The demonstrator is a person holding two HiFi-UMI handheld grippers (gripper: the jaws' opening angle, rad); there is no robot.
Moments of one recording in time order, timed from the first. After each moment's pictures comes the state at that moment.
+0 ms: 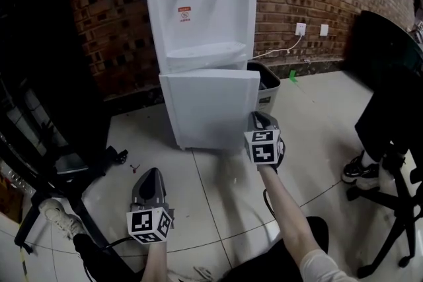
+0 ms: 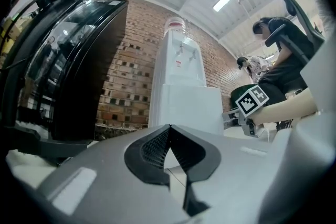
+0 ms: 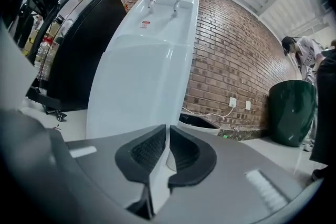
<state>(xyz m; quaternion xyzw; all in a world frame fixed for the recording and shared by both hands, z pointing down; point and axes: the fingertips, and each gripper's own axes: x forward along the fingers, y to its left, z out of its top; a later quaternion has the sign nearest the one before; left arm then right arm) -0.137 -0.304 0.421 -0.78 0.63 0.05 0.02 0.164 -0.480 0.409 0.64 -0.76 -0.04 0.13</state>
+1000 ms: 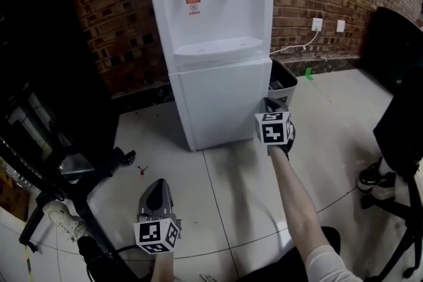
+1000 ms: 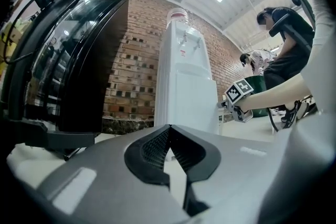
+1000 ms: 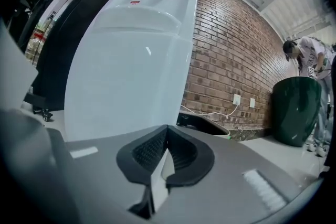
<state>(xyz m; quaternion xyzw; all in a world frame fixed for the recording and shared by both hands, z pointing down) -0.148 -0.307 0.458 -0.76 0.65 0.02 0.00 0.169 -0.560 0.414 0.64 -0.75 -0.02 0.14</state>
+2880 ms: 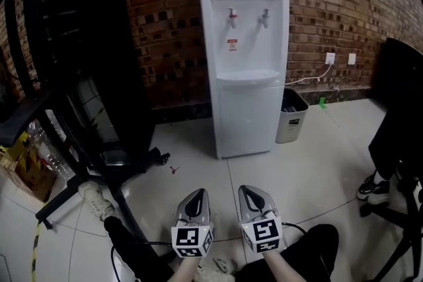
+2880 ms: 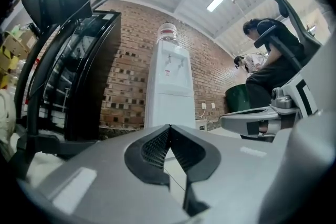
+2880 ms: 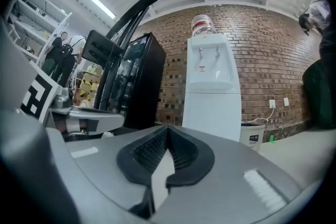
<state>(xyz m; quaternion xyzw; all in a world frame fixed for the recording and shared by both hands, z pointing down) -0.095 -0.206 0.409 -0.78 0.63 0.04 0.02 0.013 -0.221 0.408 0.46 -0.89 -0.06 0.02</state>
